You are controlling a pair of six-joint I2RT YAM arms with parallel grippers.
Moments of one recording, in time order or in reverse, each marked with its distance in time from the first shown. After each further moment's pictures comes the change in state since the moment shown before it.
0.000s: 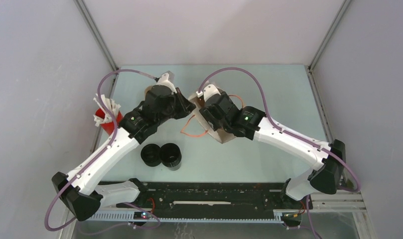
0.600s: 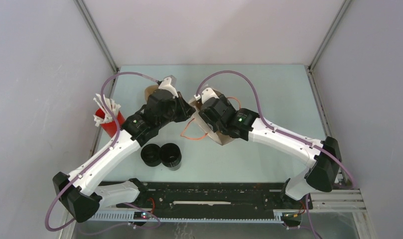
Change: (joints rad) left arm 0.000 -0.024 -0.094 0.079 0.001 0.058; right arm -0.003 0.039 -0.018 0.036 0.050 -0.011
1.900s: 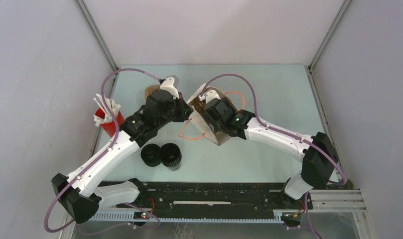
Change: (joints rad) left arm 0.000 -0.012 -0.001 -0.003 -0.005 0.157; right arm -0.084 0.043 -0.135 0.148 -0.071 0.043
